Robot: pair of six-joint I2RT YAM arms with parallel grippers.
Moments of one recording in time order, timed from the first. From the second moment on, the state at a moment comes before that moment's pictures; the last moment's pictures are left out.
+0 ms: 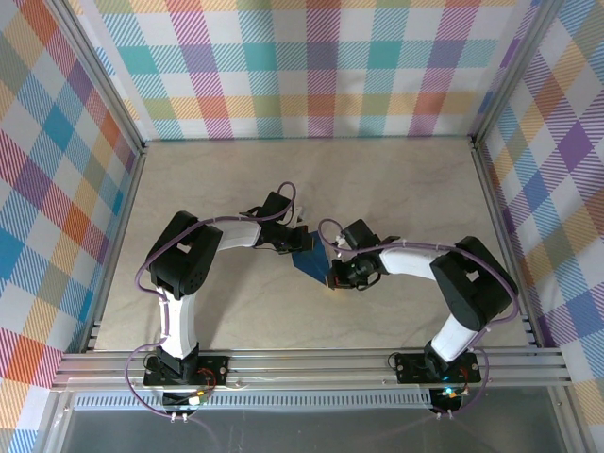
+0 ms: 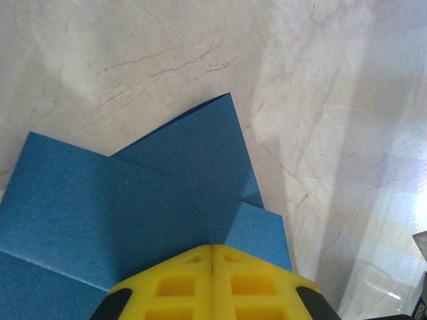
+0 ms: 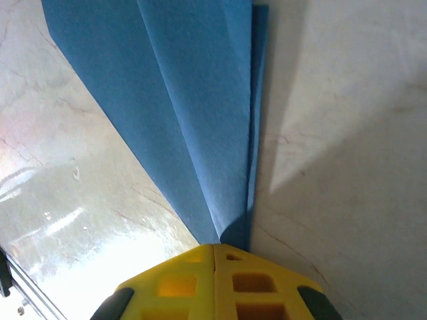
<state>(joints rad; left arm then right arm) -0.53 1.99 1.13 -0.13 0.52 -0.54 0.63 1.65 0.77 -0.32 -0.48 0.50</state>
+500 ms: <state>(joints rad) -0.51 1.93 1.11 -0.13 0.51 -0.55 0.56 1.46 0.71 -0.39 -0.52 0.48</state>
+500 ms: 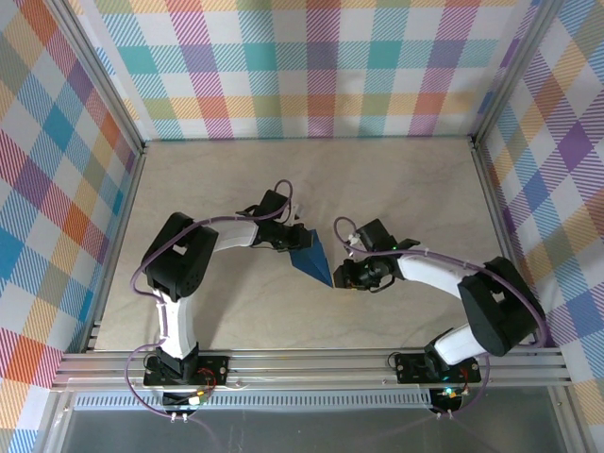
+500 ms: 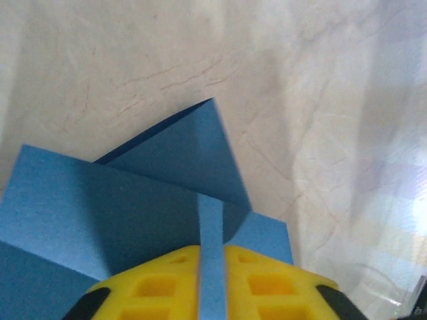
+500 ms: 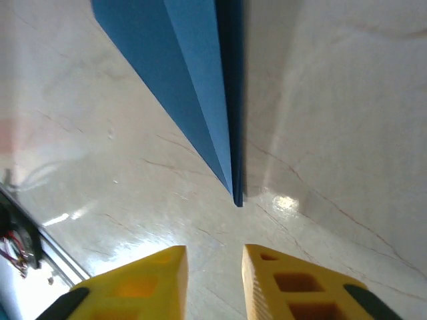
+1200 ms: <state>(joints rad) -0.44 1.39 0.72 0.08 0.35 -0.58 0.47 1.84 0.98 -0.22 -0.65 0.24</state>
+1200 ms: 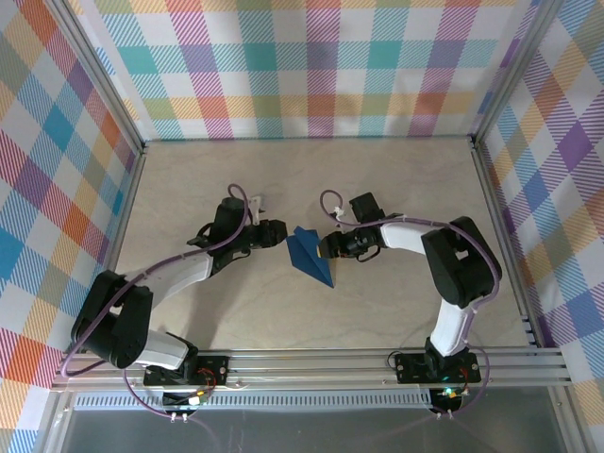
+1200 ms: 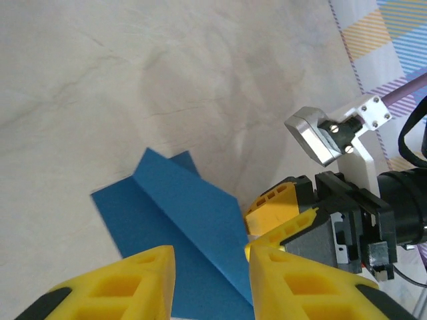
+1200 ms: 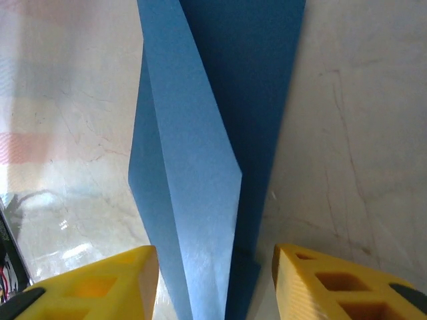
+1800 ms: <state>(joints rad) -0.42 1.09 0.57 0.22 0.27 -0.63 0.46 1.59 0.83 -0.04 -0.75 0.29</state>
